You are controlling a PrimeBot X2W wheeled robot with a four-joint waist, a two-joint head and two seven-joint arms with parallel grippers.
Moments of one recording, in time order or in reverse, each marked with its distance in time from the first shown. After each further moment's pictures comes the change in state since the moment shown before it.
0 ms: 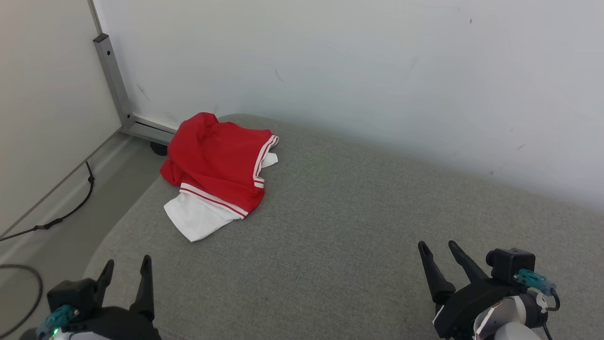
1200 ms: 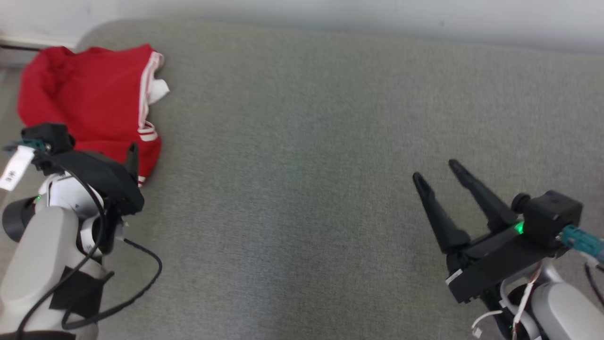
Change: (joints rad) left arm -0.657 -0.049 0.034 0.505 -0.116 -0.058 0.337; right arm -0.034 -0.155 0.004 -0.525 -0.085 -0.008 0.131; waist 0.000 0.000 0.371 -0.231
